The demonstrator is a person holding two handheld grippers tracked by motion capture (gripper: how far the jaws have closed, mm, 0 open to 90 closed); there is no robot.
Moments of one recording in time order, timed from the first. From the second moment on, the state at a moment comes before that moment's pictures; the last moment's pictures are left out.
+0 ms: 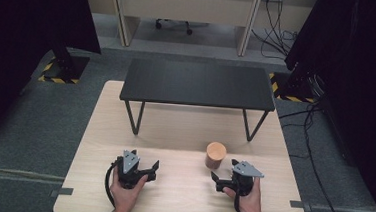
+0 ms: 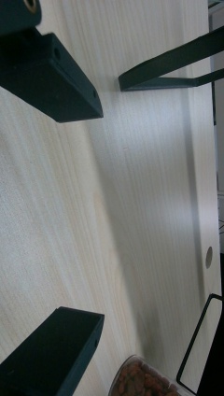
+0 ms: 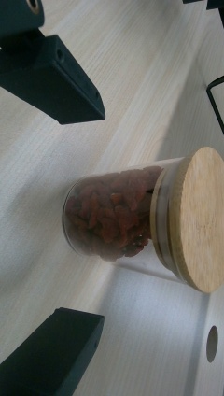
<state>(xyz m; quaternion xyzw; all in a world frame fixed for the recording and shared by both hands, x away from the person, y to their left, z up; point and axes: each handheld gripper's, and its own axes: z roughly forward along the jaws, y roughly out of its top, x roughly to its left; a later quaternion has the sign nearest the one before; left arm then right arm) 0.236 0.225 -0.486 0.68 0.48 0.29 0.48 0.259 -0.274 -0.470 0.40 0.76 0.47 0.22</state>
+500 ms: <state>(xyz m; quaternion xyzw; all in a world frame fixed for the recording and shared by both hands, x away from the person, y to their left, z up) 0.236 0.225 -0.486 0.68 0.48 0.29 0.48 0.282 -0.257 -0.468 0.40 0.76 0.46 0.21</state>
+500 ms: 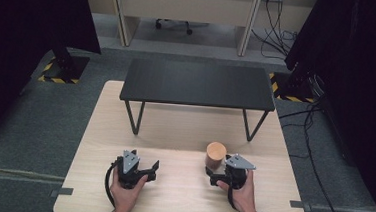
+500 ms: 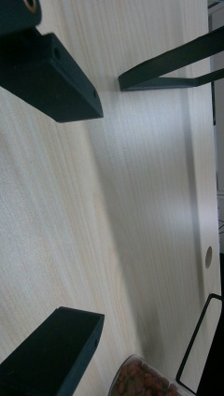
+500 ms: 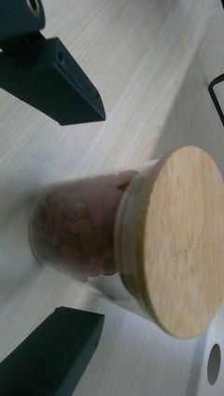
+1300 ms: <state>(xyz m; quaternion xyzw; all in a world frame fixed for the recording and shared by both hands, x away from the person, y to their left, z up) 0.236 0.225 -0.486 0.68 0.48 0.29 0.48 0.294 -0.234 -0.465 0.42 0.76 0.44 0.23</state>
